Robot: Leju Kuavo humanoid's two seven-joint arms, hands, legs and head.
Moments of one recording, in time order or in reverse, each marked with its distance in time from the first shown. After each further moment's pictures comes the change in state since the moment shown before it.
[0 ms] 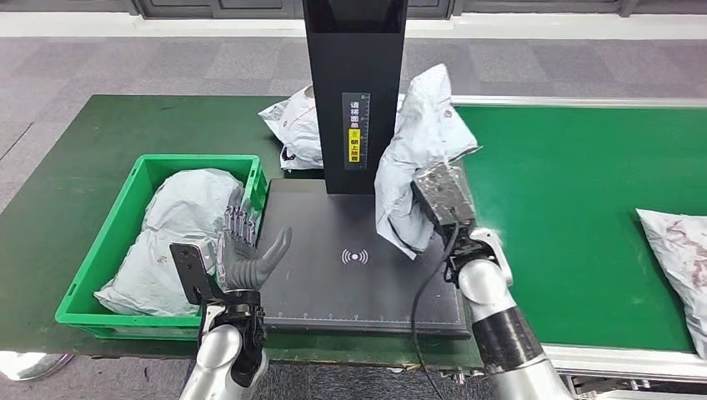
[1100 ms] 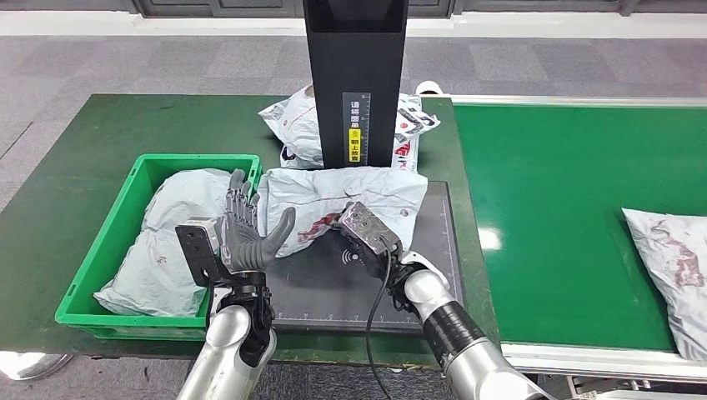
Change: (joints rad) left arm -0.092 -0.001 -0.023 0.068 0.012 0.068 -0.021; right arm -0.093 0.130 0.086 0.468 -0.146 0.314 -0.175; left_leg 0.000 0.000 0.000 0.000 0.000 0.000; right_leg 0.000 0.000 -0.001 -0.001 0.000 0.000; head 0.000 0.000
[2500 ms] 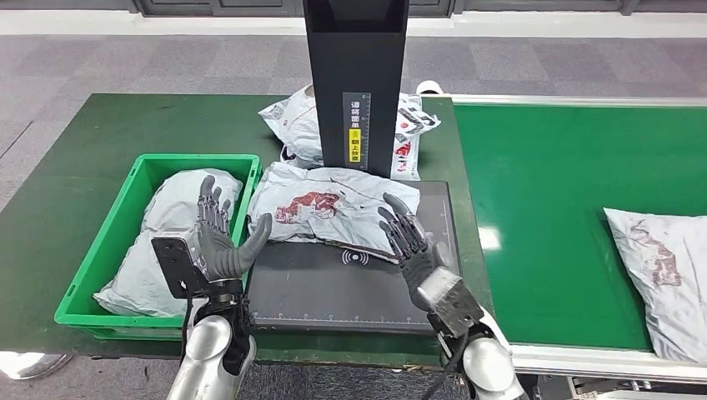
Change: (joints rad) left arm 0.069 0.007 0.082 -0.097 -0.181 -0.006 0.041; right arm 0.480 -0.158 -0.051 -0.874 -0.018 -0.040 -0.158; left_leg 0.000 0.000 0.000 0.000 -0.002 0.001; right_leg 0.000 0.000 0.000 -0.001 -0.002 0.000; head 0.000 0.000
